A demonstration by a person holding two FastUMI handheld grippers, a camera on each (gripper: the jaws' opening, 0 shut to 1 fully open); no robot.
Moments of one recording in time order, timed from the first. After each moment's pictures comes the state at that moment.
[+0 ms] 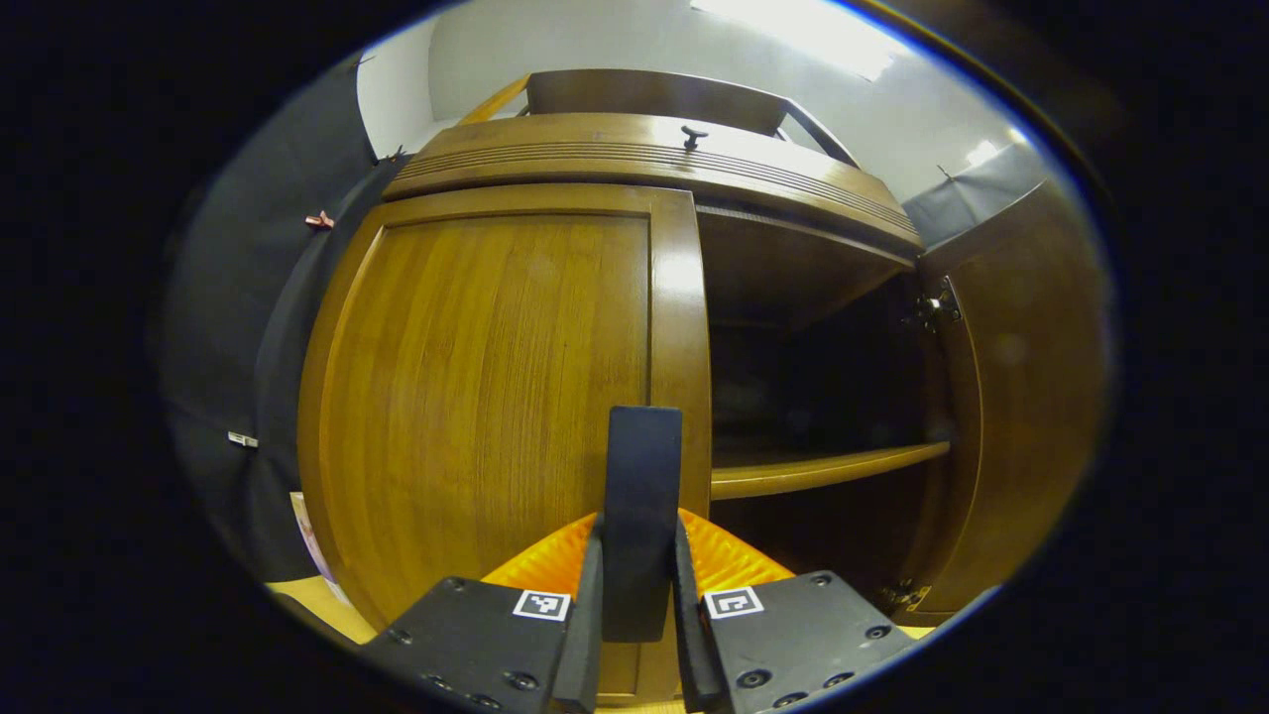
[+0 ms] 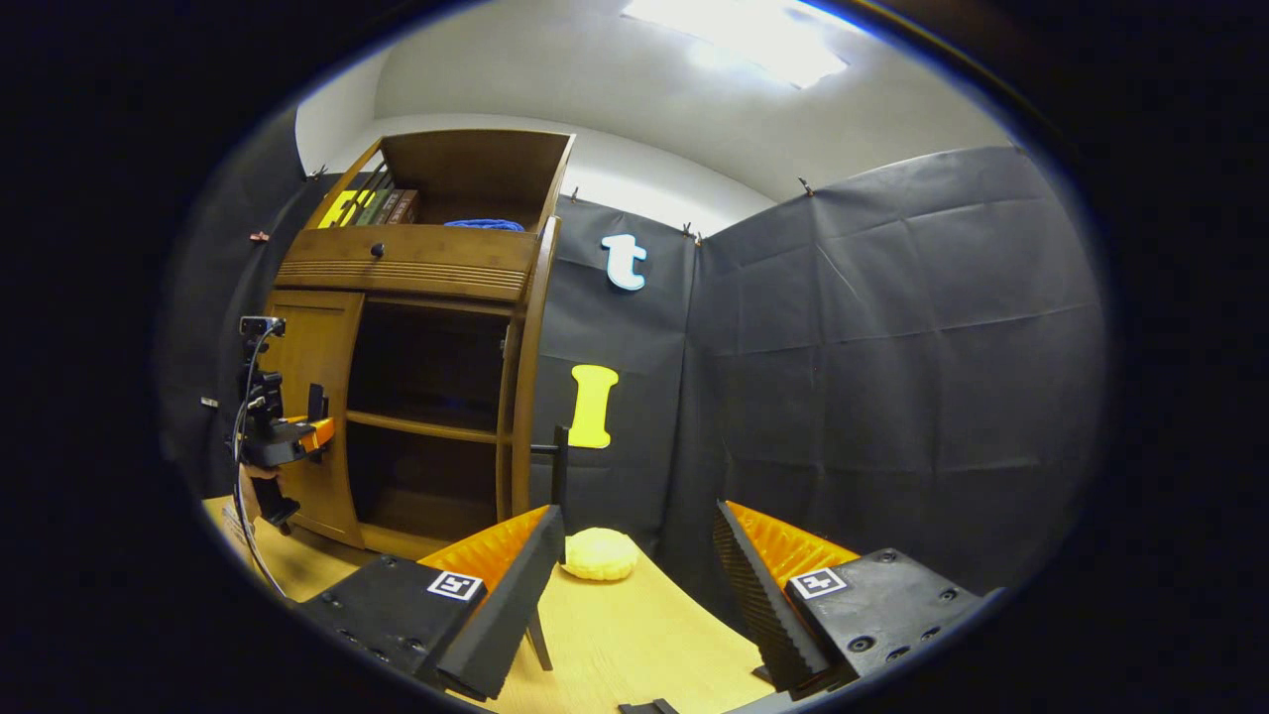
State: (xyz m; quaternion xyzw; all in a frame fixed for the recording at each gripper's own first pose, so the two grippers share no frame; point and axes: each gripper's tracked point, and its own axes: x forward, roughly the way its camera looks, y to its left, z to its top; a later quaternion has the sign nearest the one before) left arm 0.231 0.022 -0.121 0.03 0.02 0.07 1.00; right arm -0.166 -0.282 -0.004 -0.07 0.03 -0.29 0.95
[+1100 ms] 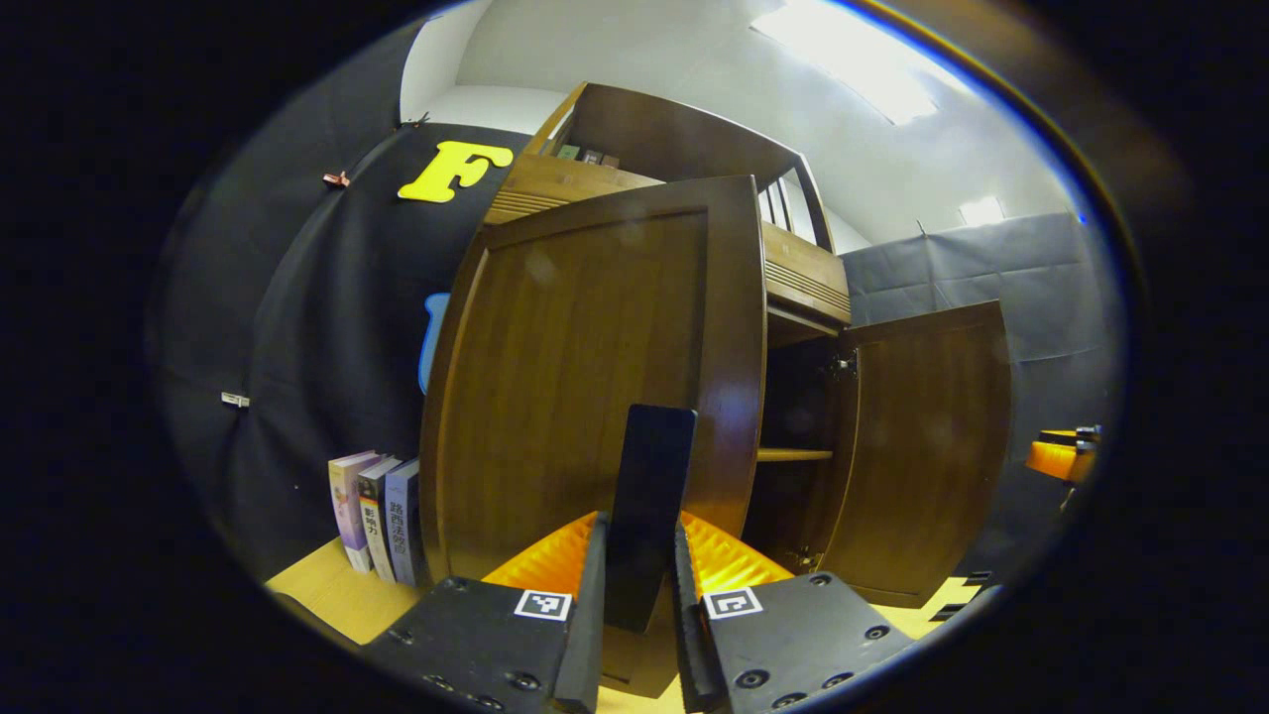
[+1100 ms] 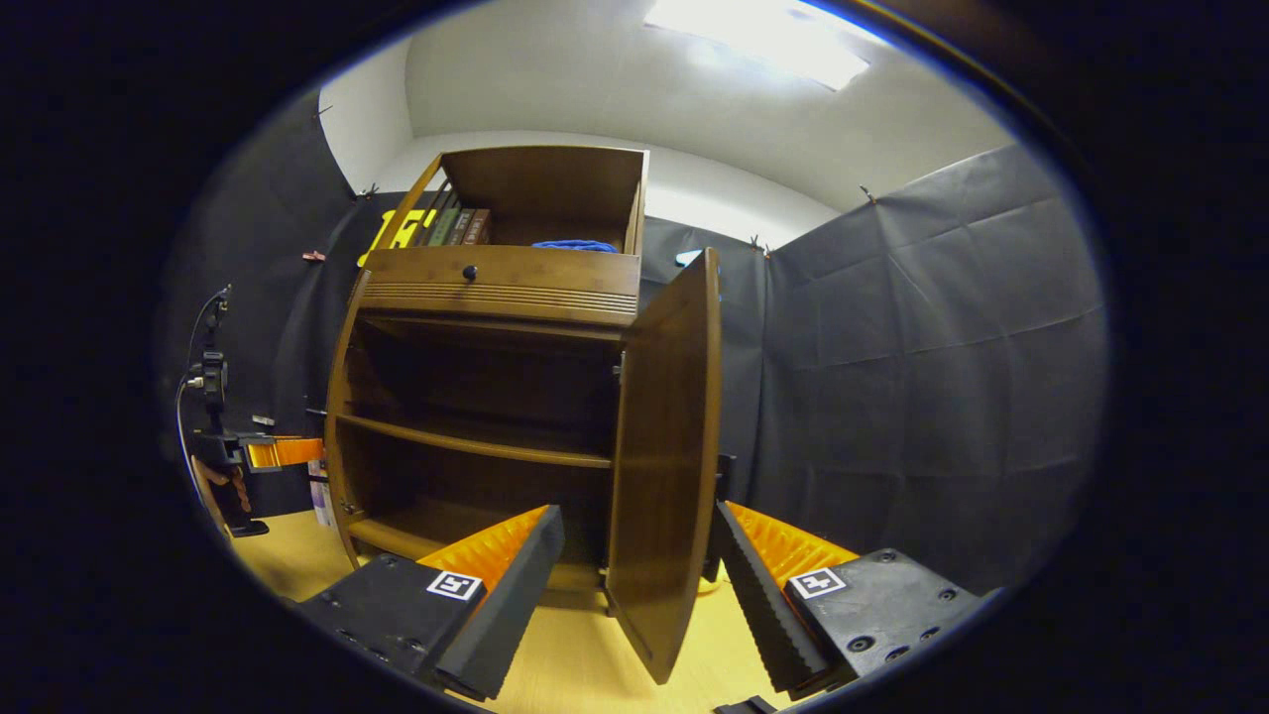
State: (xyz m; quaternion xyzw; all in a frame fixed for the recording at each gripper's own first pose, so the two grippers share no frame) left arm 0.045 0.064 -0.072 -0.04 0.05 -0.01 1.00; right arm -0.105 -0.166 -0.005 -0.05 0.01 -0.18 0.98
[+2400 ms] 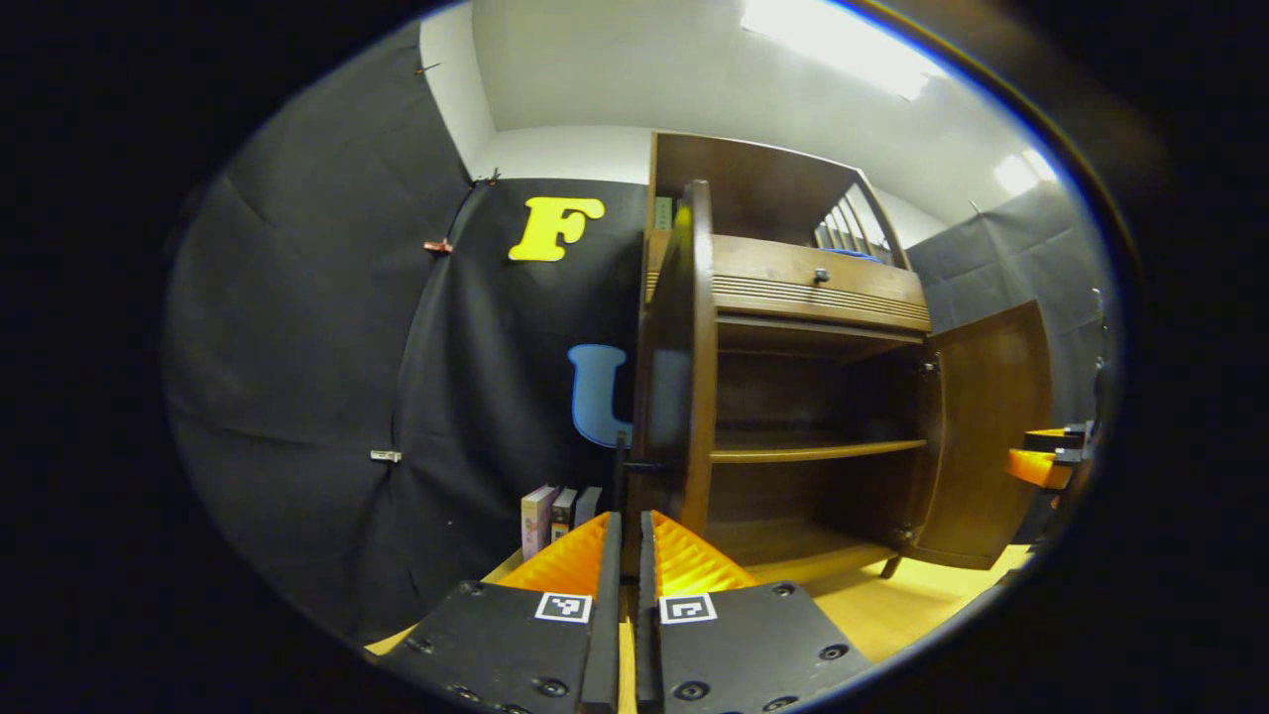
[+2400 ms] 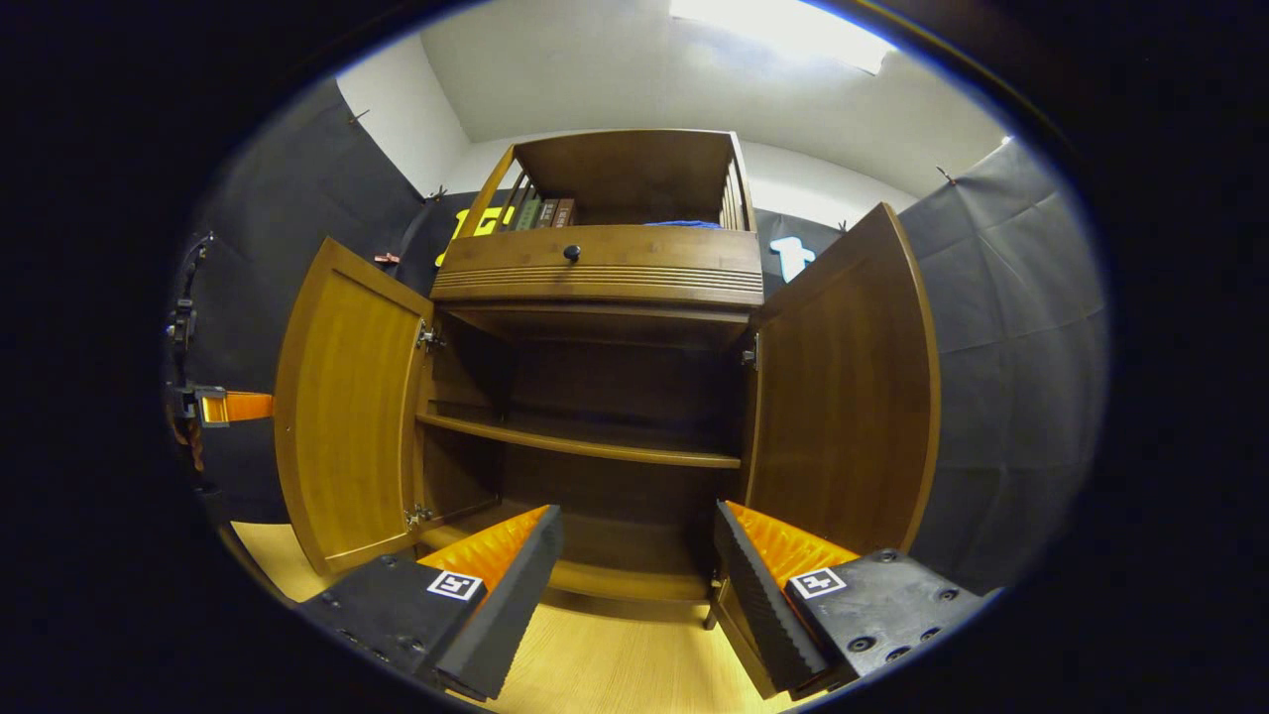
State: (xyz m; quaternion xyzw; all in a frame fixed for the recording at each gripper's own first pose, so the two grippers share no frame) left arm -0.090 0.154 -0.013 0.05 0.03 0.12 0.99; right arm -0.031 -0.087 -0.040 -0.03 0.02 -0.06 1.00
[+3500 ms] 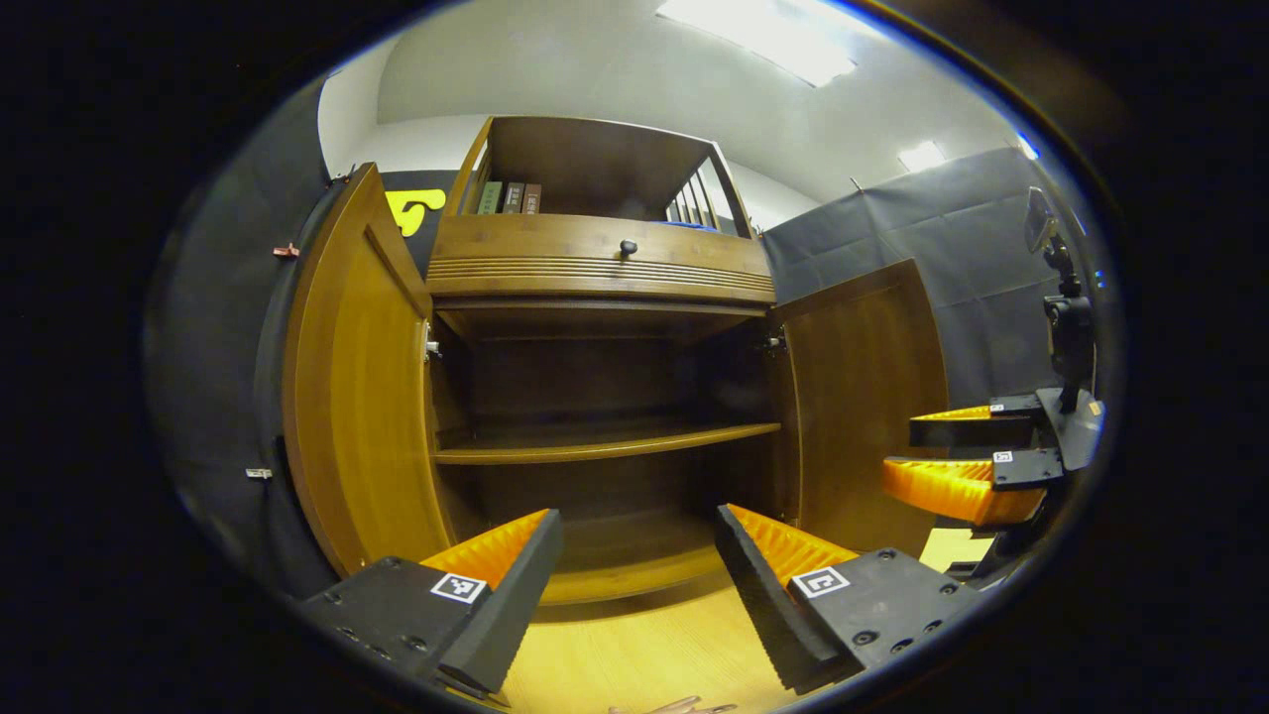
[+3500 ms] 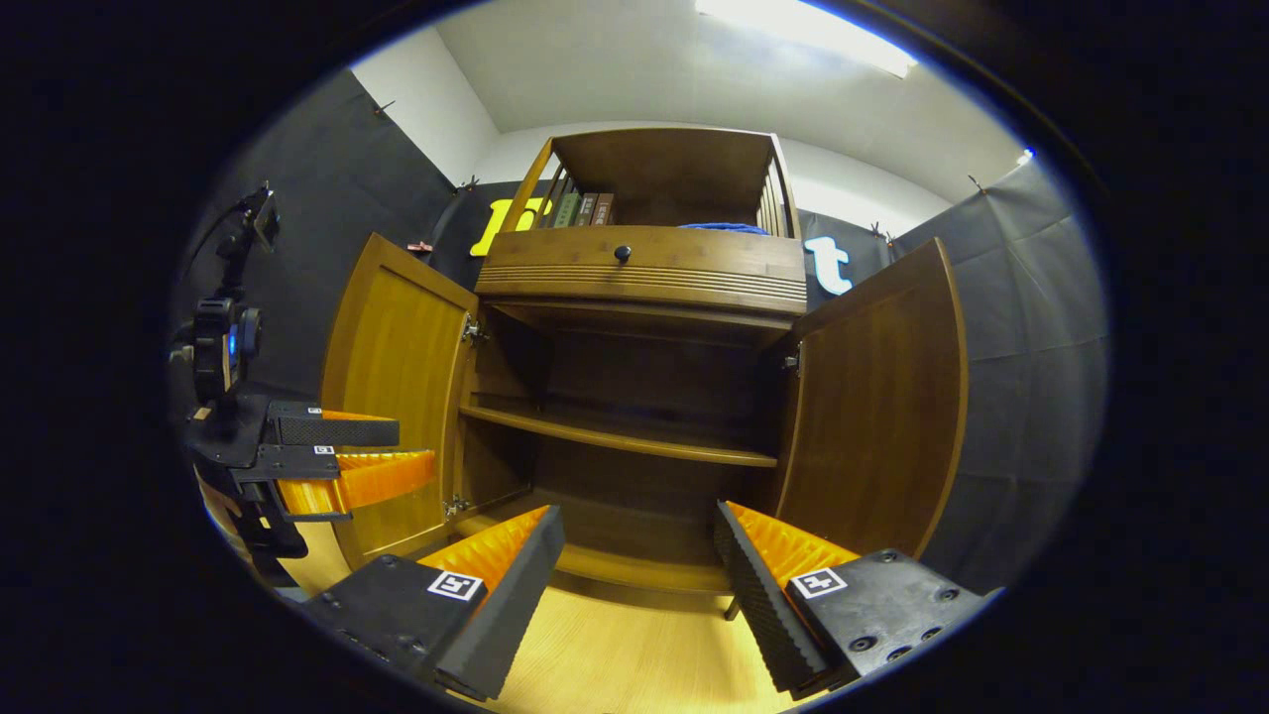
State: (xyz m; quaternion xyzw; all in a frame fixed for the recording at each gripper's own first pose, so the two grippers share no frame) left arm -0.011 -0.001 -0.045 0.07 0.06 -0.03 1.00; right arm -0.052 -0.049 -0.030 -0.05 0.04 -0.04 1.00
